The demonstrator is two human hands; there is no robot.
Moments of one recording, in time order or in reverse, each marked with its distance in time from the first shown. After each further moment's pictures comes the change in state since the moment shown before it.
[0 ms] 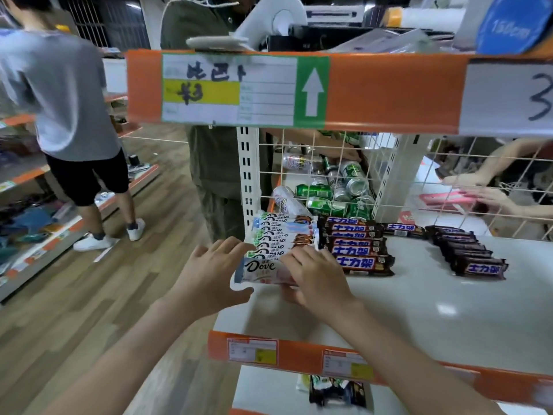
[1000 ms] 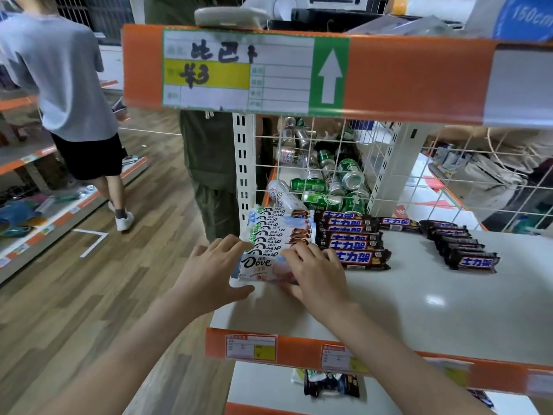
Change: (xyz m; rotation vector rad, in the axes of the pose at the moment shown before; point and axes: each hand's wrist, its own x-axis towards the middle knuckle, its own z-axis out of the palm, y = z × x) left_hand 0.004 -0.004 0.016 -0.080 -0.002 0.011; right_hand -0.004 -0.003 0.007 0.042 -0.098 0.112
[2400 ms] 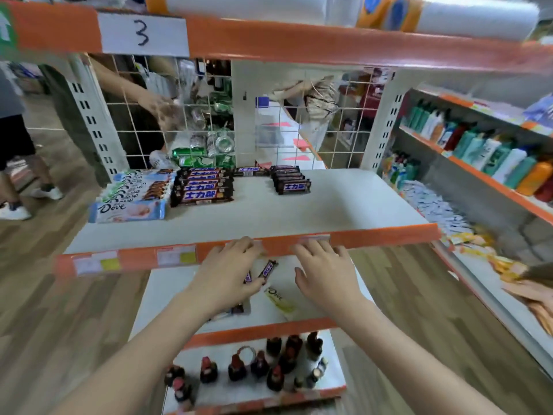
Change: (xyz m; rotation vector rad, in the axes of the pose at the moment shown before) left_hand -0.068 0.312 0.026 -0.070 -0.065 0.329; right_hand -0.292 0.131 -0.099 -0.131 -0.008 0.343
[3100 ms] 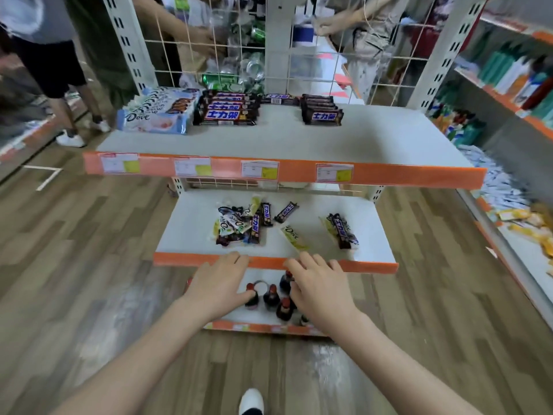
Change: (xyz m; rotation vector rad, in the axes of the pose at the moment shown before) left_hand -0.113 0.043 0.098 -0.029 -0.289 -0.315; right_hand -0.111 -0.019 0.067 0.055 -0.219 -0.176
